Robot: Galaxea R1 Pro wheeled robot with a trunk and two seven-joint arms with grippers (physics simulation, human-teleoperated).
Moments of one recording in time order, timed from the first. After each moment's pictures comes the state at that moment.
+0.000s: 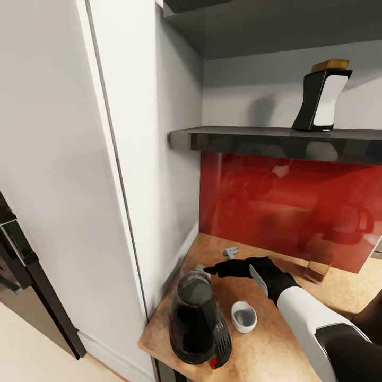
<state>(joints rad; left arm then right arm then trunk) -0.15 0.32 0.04 -0.10 0.03 -0.10 -0.32 -0.91 -0.01 0.18 -0.40 -0.07 0.38 0.67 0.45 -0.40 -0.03</state>
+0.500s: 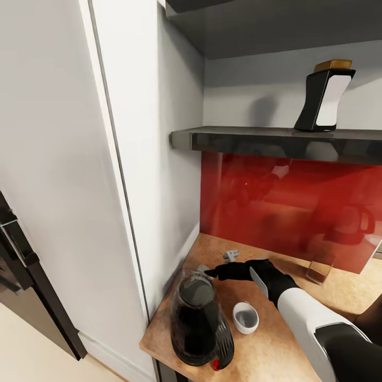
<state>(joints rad) -0.15 0.32 0.04 -0.10 0.03 -0.10 -0.32 -0.91 -0.01 0.18 -0.36 -0.08 0.39 0.67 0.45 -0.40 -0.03</state>
